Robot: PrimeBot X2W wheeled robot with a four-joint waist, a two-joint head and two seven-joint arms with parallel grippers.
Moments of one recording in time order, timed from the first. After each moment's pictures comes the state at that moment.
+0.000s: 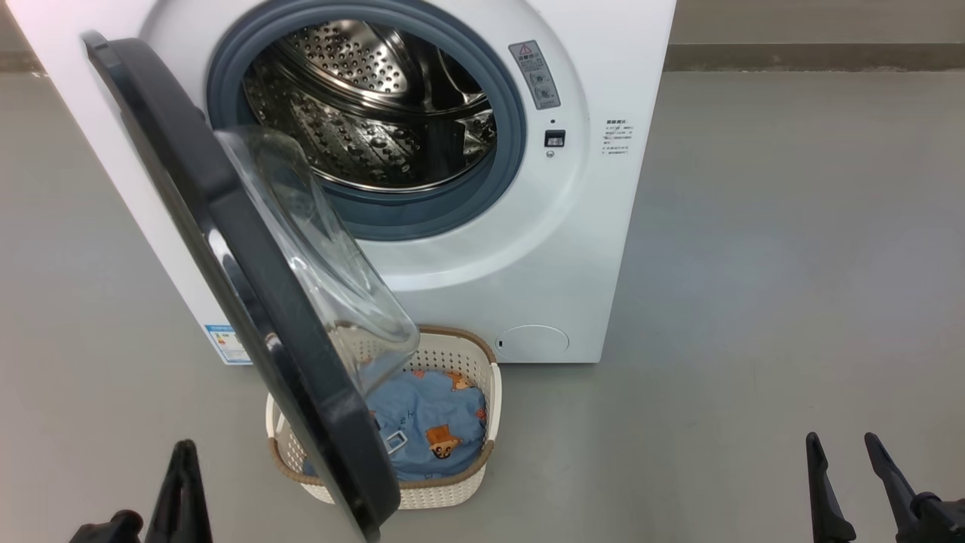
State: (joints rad) left arm 0.06 0.04 0.04 0.14 -0.25 -0.04 -0.26; right arm 0.11 -0.04 -0.22 0.13 0.12 0.13 -0.25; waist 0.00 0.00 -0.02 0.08
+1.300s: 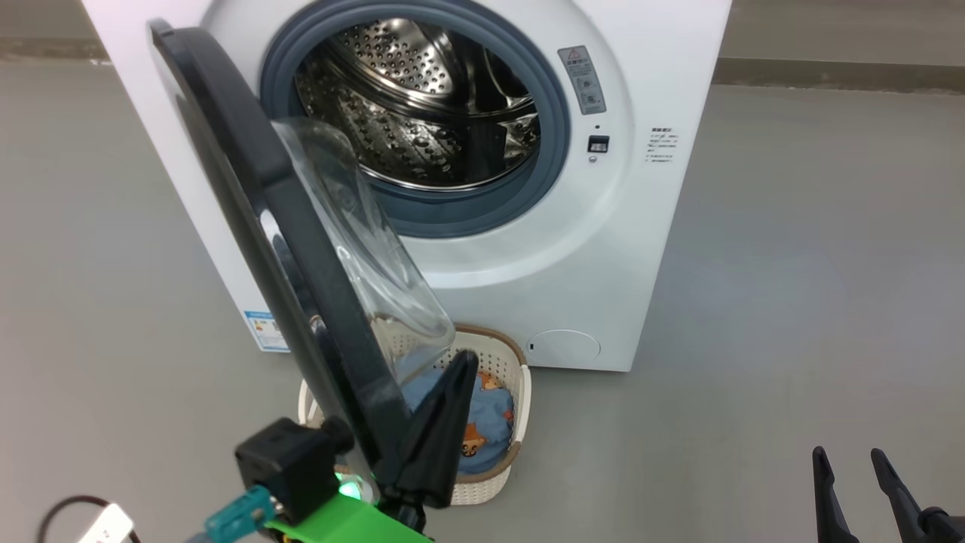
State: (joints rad) left arm -0.05 0.05 -0.48 -0.51 -0.52 0.13 0.18; right arm 0.14 -0.04 -0.23 0.13 0.13 0.13 -0.25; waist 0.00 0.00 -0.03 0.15
